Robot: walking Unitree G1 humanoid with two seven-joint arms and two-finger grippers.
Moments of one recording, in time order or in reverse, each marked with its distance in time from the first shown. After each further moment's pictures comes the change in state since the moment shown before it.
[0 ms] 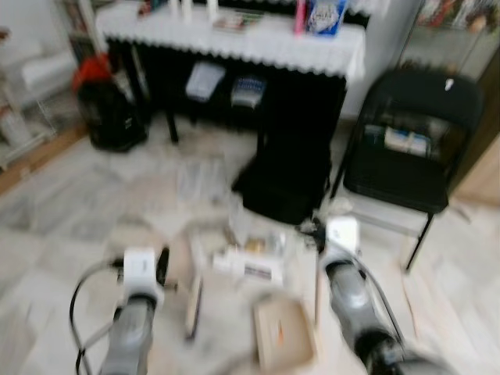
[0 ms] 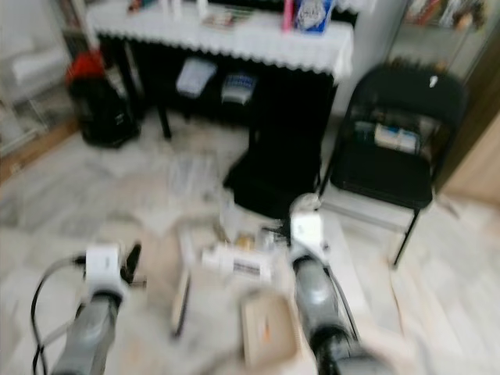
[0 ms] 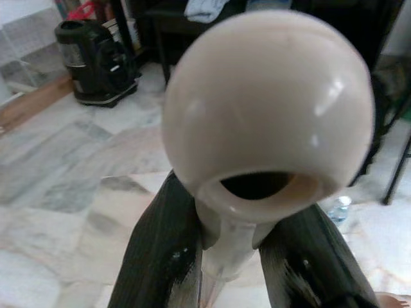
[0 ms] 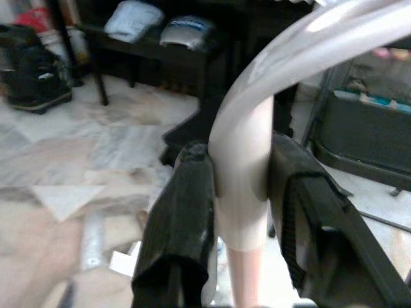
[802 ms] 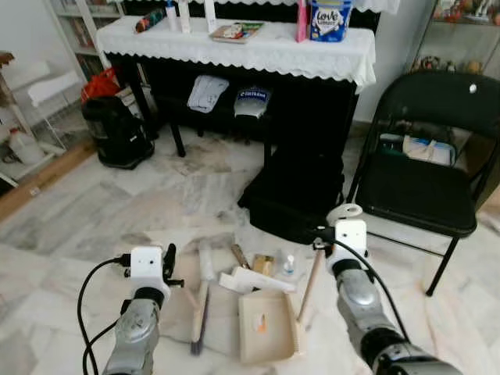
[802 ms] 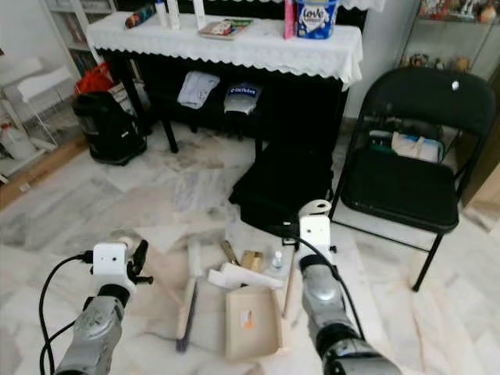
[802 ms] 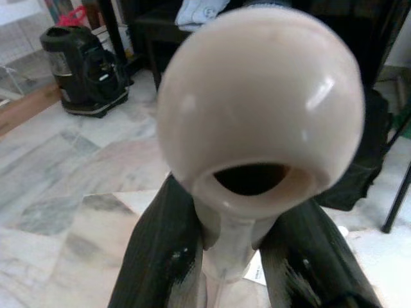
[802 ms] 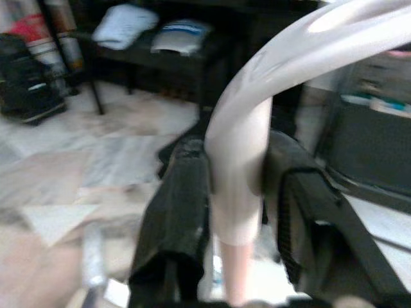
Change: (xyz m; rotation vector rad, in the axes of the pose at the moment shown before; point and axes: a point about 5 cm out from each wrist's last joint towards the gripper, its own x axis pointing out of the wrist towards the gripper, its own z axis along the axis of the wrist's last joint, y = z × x) left arm 0.001 -0.013 -0.001 -0.022 0.001 -0.043; right arm -0.001 0.001 -0.001 0.012 0.003 0.006
